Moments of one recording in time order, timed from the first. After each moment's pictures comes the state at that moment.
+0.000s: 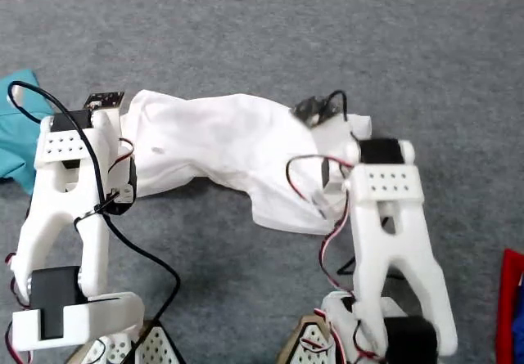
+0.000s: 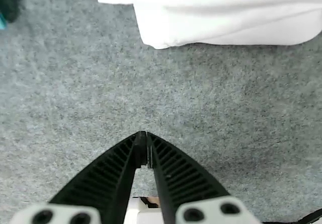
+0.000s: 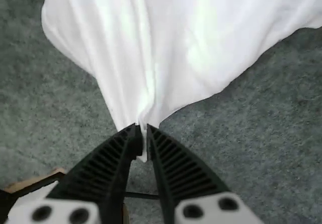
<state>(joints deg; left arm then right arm) -11.2 -9.4 24.4 87.3 -11.8 -4.5 -26.7 40.7 81.5 22.6</state>
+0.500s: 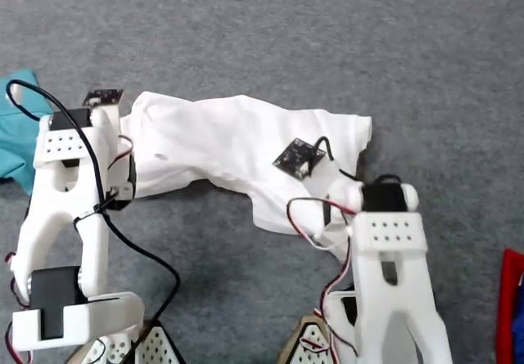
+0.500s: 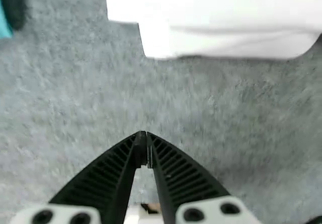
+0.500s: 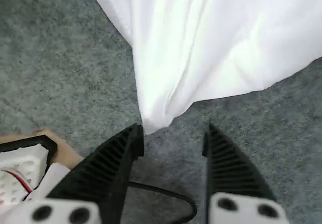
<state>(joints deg) -11.2 -9.4 22.2 86.5 -11.8 -4.5 -45.5 54.3 83.5 38.1</state>
